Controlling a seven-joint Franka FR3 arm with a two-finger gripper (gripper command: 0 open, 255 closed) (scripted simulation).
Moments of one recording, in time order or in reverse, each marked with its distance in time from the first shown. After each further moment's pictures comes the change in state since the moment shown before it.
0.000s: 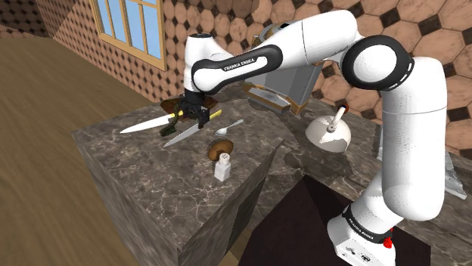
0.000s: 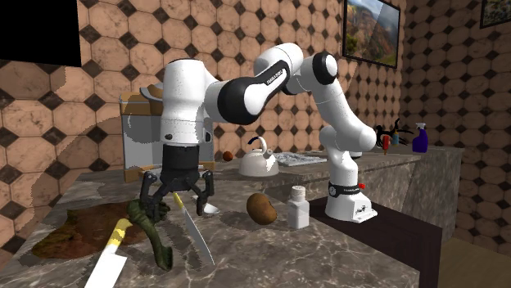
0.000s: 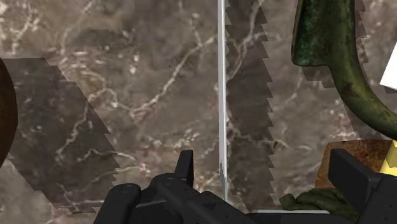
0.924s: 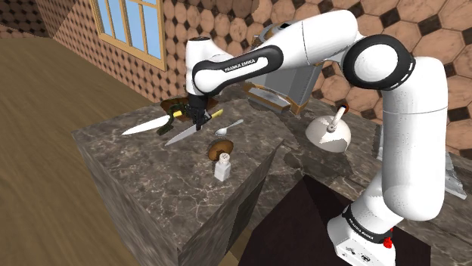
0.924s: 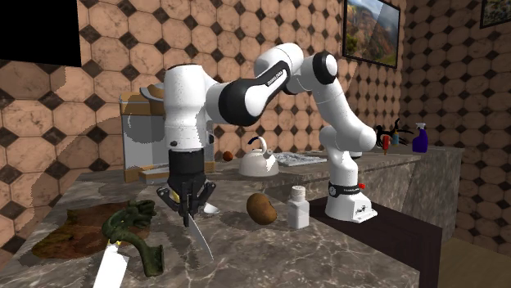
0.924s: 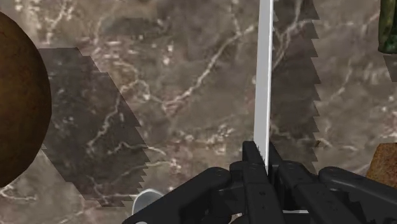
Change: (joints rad) arm -0.002 -0.006 -0.001 -0.019 0.007 -0.069 -0.006
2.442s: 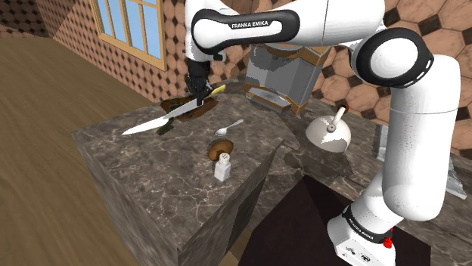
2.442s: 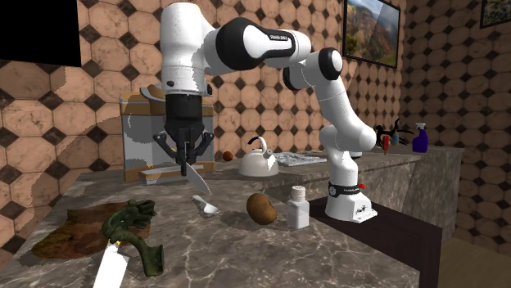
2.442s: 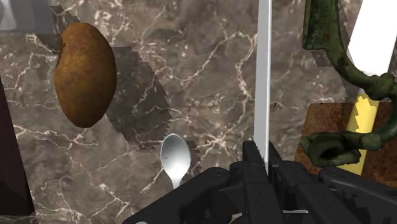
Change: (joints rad) arm 0.002 -0.076 0.017 0.190 0.032 -0.262 -0.027
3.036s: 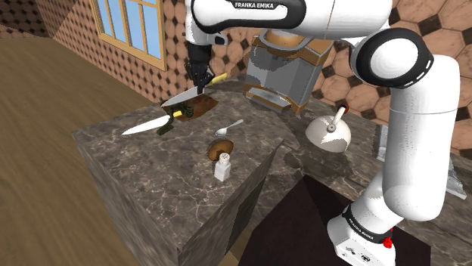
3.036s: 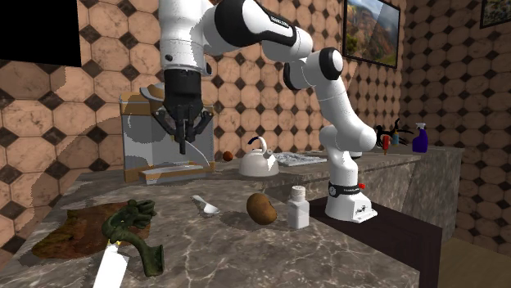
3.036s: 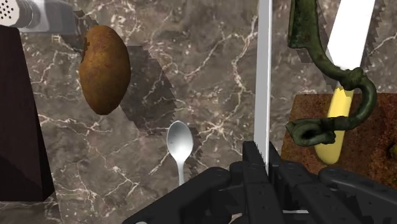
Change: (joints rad) arm 0.009 0.003 0.002 0.129 0.002 -0.126 -0.009
